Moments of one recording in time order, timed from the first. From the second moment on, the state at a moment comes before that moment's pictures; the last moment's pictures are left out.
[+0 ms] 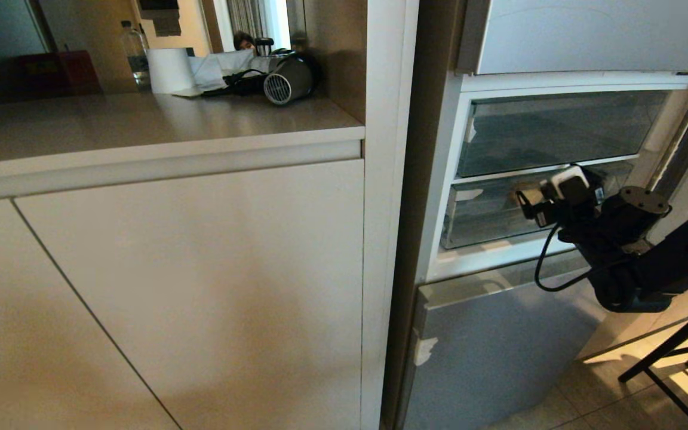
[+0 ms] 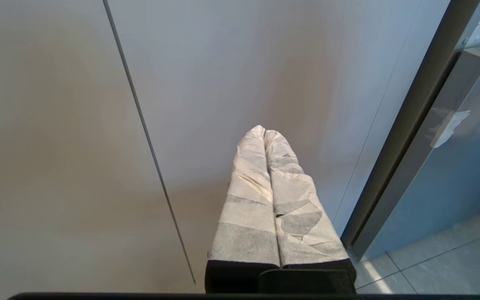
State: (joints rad) left arm 0.00 0.00 0.00 -0.02 0.00 0.00; right arm -0.07 2.27 -1.16 -1.44 0.09 -0.60
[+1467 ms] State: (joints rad) left arm 0.00 0.00 0.00 -0.02 0.00 0.00; right arm -0.07 2.01 -0.83 -1.45 0.08 -0.64
